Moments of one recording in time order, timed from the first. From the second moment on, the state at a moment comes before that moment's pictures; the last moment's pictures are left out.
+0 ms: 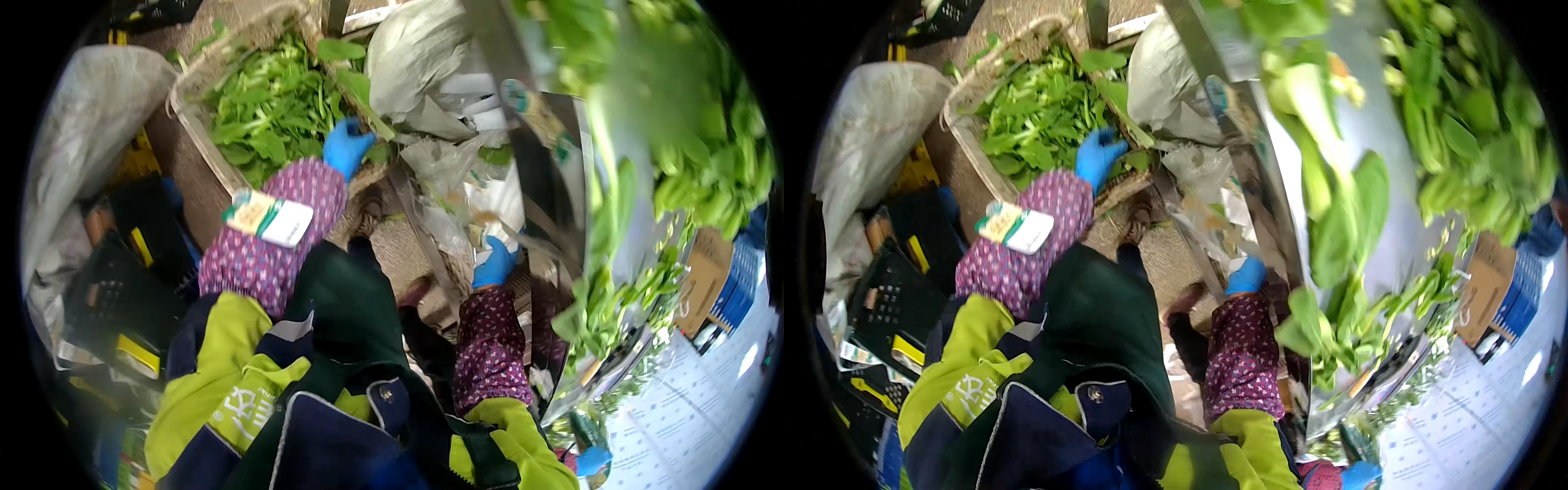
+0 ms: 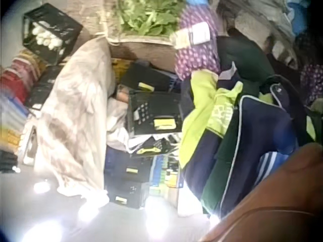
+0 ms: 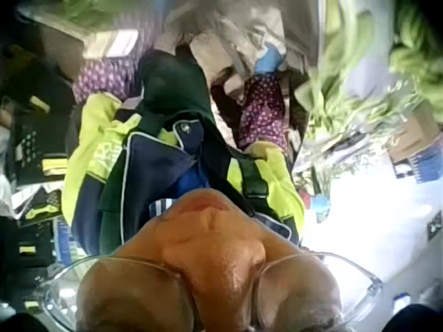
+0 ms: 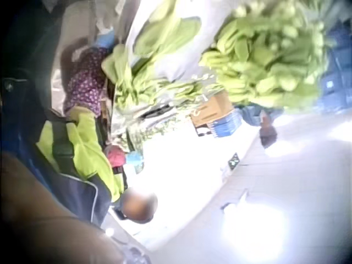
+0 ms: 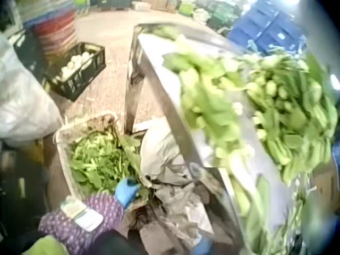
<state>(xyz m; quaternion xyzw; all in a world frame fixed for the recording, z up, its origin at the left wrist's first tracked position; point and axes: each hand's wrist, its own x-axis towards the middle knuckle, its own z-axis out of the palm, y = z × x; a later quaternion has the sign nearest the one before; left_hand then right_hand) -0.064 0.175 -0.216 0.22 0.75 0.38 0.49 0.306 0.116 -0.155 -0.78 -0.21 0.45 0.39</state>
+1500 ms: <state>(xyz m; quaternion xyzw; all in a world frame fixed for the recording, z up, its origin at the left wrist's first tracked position) -0.075 0.173 -0.123 0.19 0.56 0.55 0.59 0.208 0.222 -0.148 -0.77 -0.45 0.35 0.28</state>
